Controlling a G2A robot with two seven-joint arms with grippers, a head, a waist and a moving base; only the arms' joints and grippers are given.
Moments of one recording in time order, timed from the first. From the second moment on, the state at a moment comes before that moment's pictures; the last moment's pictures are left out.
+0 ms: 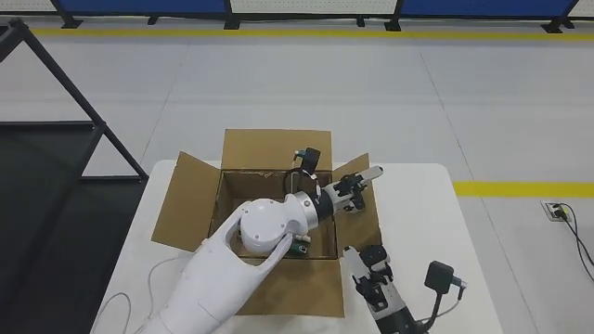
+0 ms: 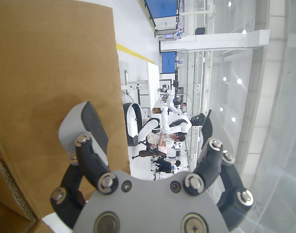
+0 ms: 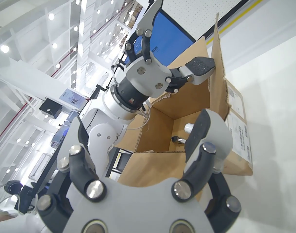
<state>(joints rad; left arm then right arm) 0.52 -1.39 -0.81 -1.32 -0.37 0.15 -0.45 -1.60 -1.48 1.25 -2.13 -0.65 -0.05 0.02</state>
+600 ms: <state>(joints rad) 0.74 -1.34 -1.01 -1.59 -0.26 0.12 -0.40 -1.52 -1.49 1.27 -2.04 -0.63 0.10 -0.05</state>
